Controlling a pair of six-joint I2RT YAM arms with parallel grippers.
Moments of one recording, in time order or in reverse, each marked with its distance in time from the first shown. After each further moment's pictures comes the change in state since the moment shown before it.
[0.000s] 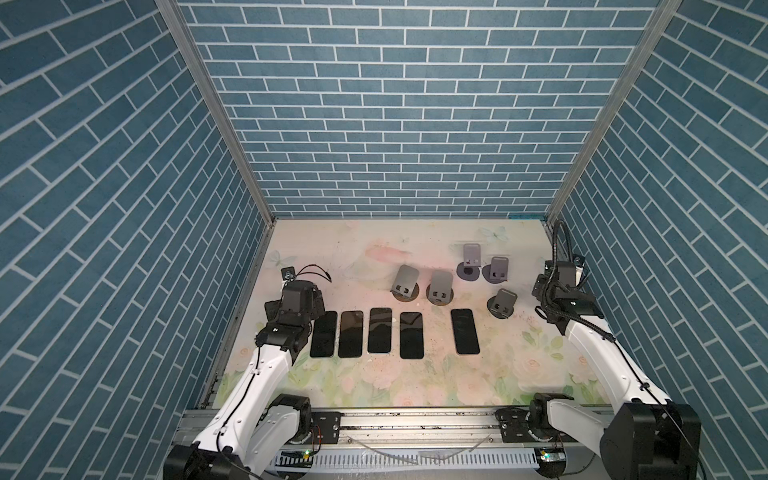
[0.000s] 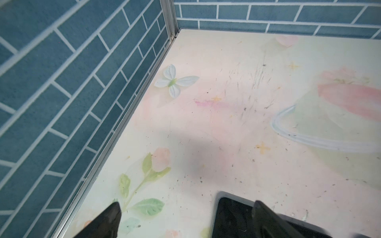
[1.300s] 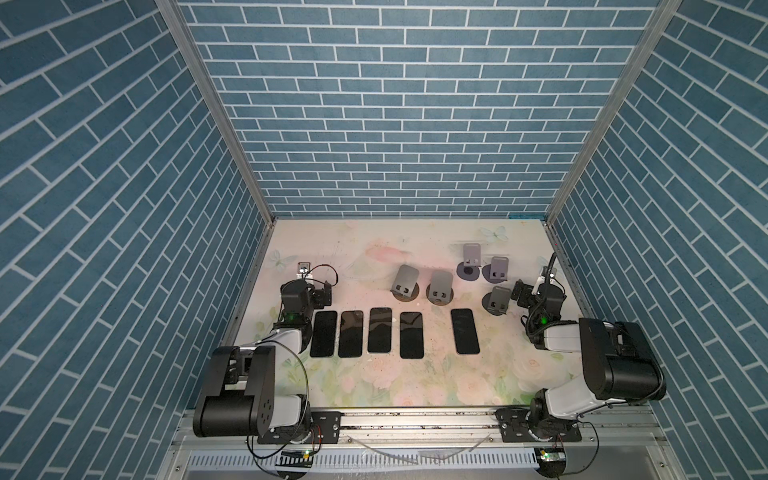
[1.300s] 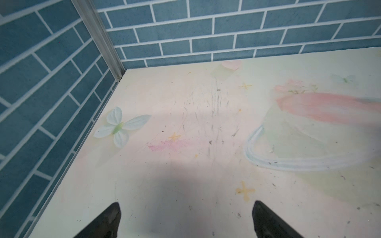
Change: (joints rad) left arm 0.130 0.450 -0.156 0.880 0.380 0.280; right arm -0.055 0.409 -0.350 1.144 -0.368 -0.203
